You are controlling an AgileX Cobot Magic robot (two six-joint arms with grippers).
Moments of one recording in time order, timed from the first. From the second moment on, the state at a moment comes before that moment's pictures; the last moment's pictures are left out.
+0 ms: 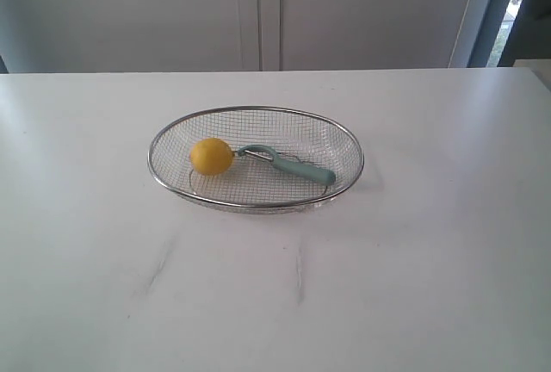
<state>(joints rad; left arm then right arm) -0.06 0.00 0.02 -0.11 0.52 0.18 0.10 1.34 -1.47 0.06 1.08 0.25</state>
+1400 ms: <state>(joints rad) -0.06 0.00 0.02 -0.11 0.52 0.18 0.01 0.48 -0.63 0.05 0.74 -0.12</state>
